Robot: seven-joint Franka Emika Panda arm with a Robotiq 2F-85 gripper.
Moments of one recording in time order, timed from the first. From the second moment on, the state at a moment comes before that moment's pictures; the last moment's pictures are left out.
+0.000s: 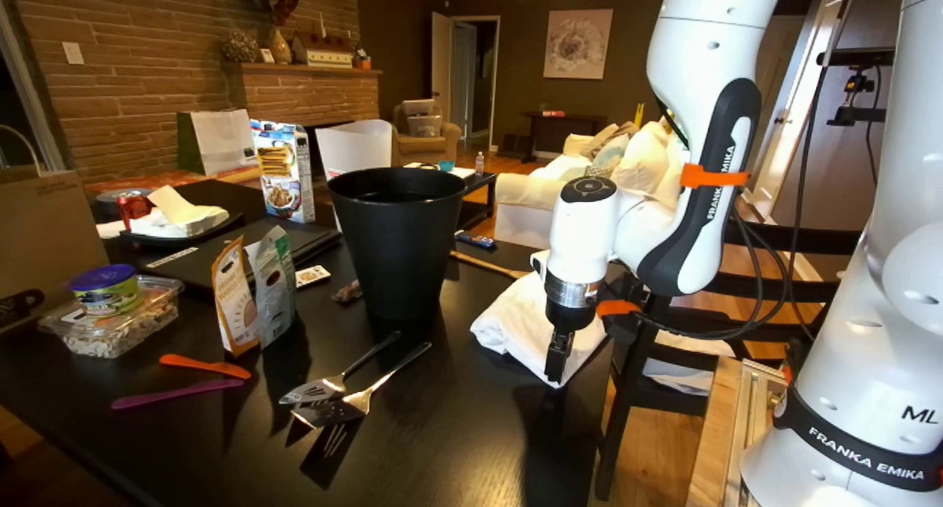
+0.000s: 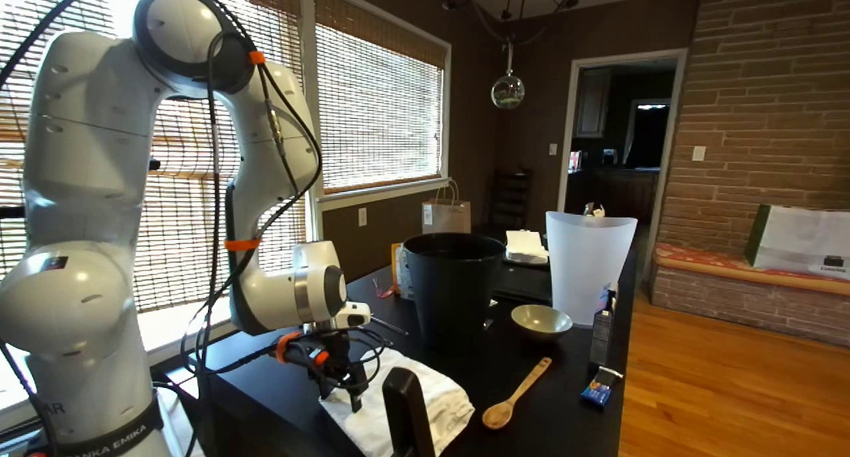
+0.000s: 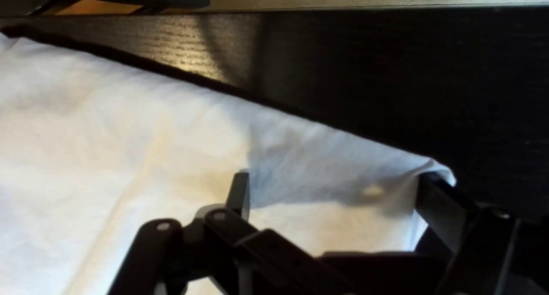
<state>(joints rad) -0.14 0.22 -0.13 -2.77 -1.21 3.02 0.74</state>
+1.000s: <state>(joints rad) -0.27 0.22 0.09 -2.75 -1.00 3.01 0.74</state>
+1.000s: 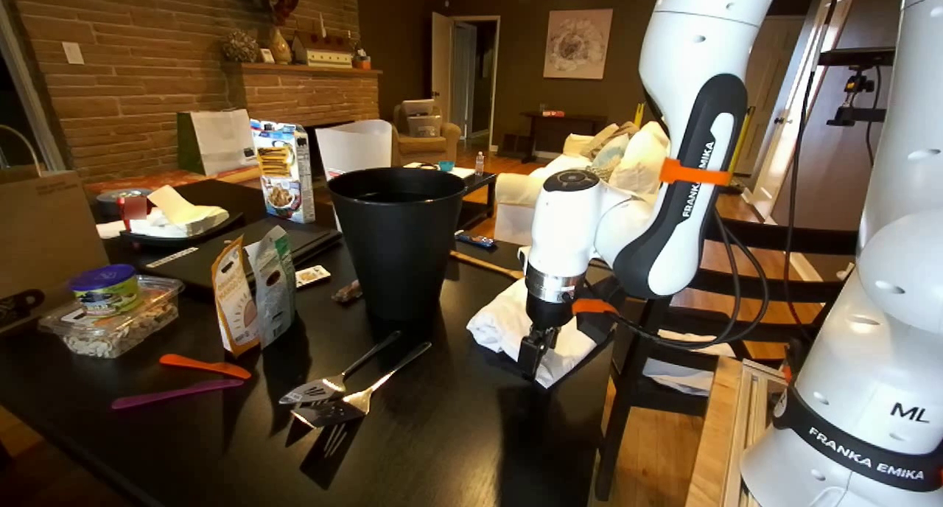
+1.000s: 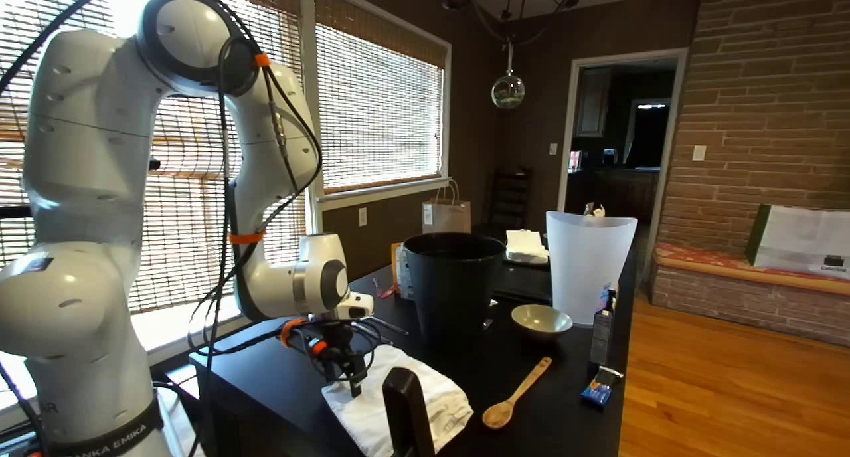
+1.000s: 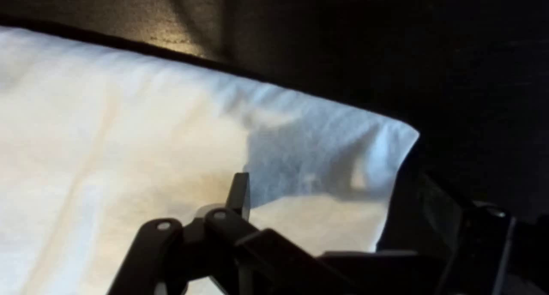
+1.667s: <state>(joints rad) -0.30 0.19 0.22 -2.74 -0.92 2.82 0.74</state>
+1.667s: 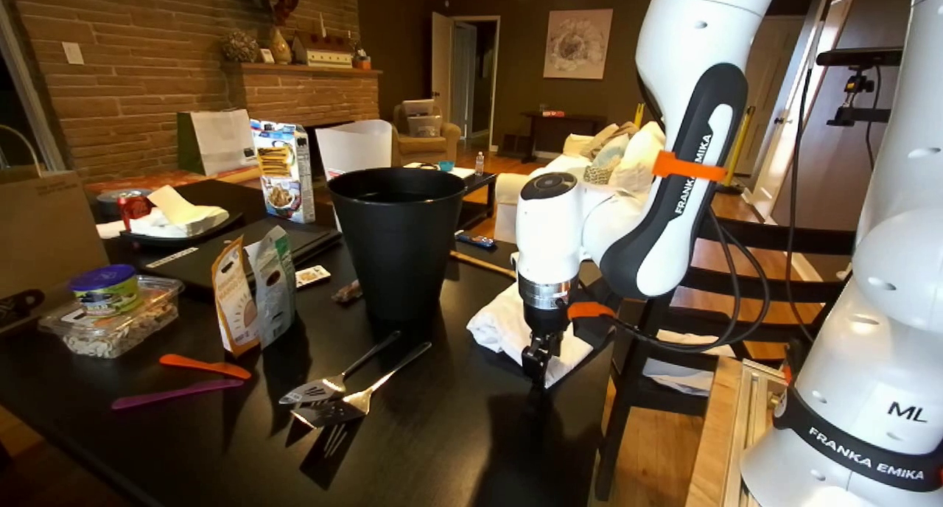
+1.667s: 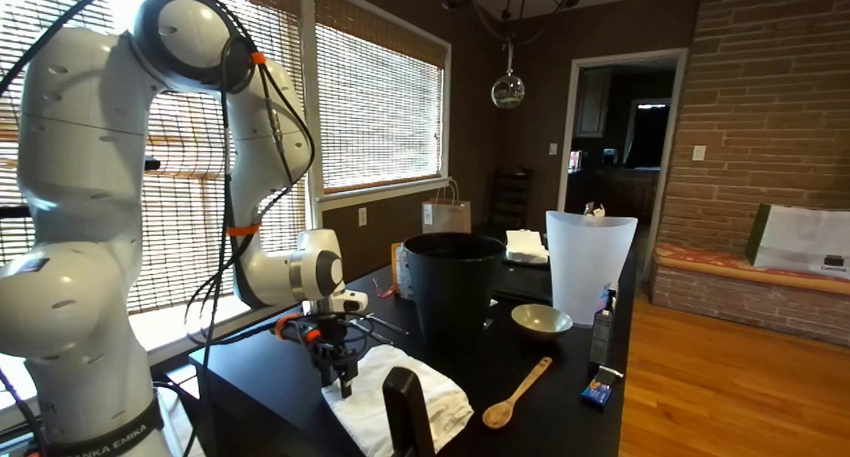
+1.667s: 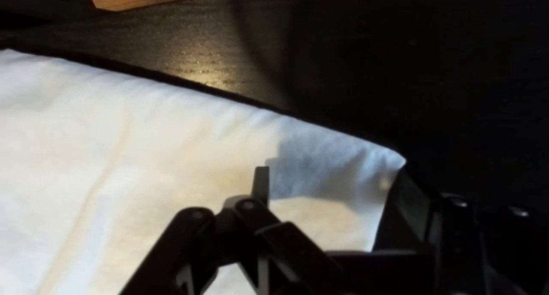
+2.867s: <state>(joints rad) -0.54 0.11 0.38 -2.74 -0.36 2.67 0.11</state>
